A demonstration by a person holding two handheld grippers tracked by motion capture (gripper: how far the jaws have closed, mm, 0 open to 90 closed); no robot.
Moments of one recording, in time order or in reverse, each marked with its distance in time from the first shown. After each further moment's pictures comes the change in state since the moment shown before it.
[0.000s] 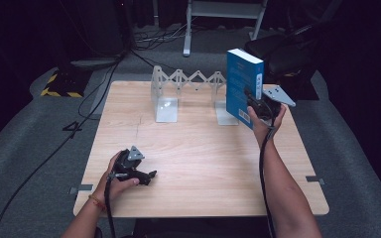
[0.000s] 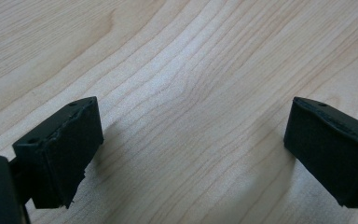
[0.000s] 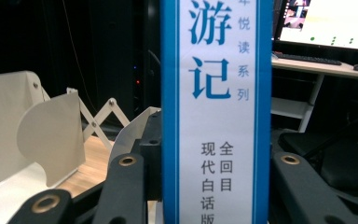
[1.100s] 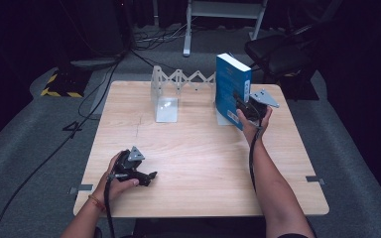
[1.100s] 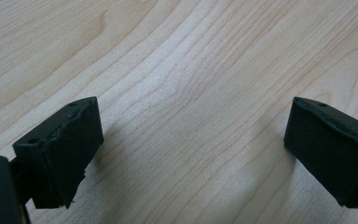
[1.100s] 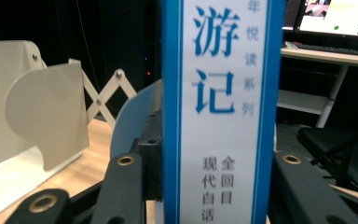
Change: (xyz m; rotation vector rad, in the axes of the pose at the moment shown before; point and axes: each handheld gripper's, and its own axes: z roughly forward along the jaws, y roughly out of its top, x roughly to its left) left arm -0.001 0.000 0.000 -0.001 -0.016 0.025; right arm 0.009 -0.039 0.035 0.023 0.045 0.005
